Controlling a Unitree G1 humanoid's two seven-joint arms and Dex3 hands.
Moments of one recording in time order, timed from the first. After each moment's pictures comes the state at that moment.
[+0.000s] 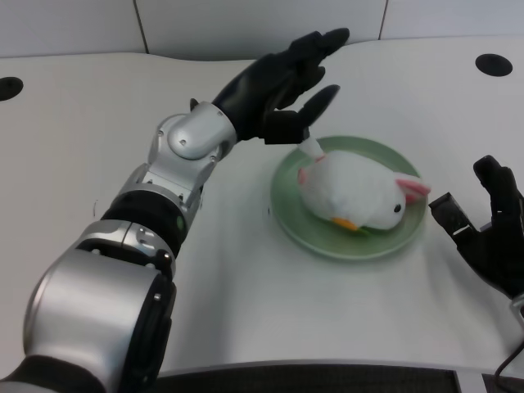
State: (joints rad) left arm -1.13 -0.04 -0.01 1.33 0.18 -0.48 -0.39; right arm -0.54 -0.07 -0.53 0.97 0.65 0.16 0.79
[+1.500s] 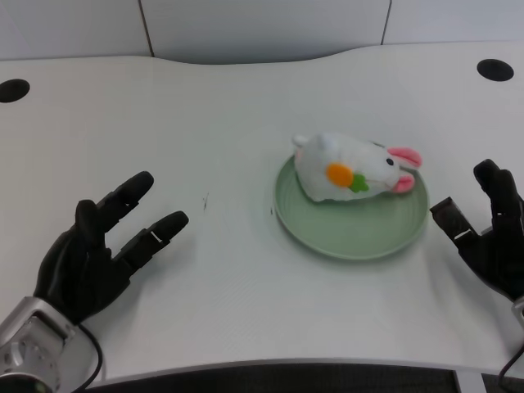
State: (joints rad) left arm -0.51 0.15 0.42 1.06 -0.46 -0.03 -0.88; right arm -0.54 -0.08 -0.53 0.99 0.64 0.17 0.78
